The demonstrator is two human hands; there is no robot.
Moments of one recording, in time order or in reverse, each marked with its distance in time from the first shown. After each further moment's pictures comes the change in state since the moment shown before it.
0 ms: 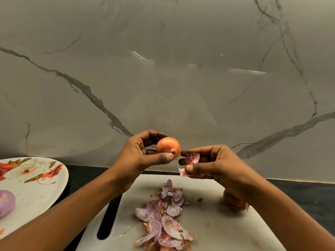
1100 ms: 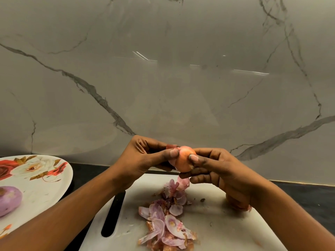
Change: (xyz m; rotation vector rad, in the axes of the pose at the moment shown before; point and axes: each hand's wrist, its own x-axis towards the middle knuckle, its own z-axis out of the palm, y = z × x) left_hand -0.010 0.020 0.004 -0.026 -0.104 -0.013; right_hand -0.008 -0.009 0.011 0.090 -0.147 0.011
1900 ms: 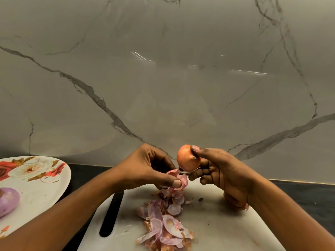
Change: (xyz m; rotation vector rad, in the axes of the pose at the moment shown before) left_hand 0.001 -0.004 -0.007 0.310 -0.293 -0.103; right_hand 0.000 -0.002 0.002 0.063 0.161 0.081
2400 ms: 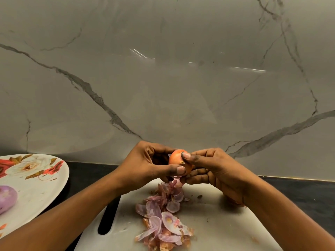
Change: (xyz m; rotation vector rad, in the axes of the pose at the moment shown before) left_hand 0.001 -0.006 0.013 -0.049 0.165 0.128; right_hand 0.000 0.004 0.005 -0.077 -0.053 0.010
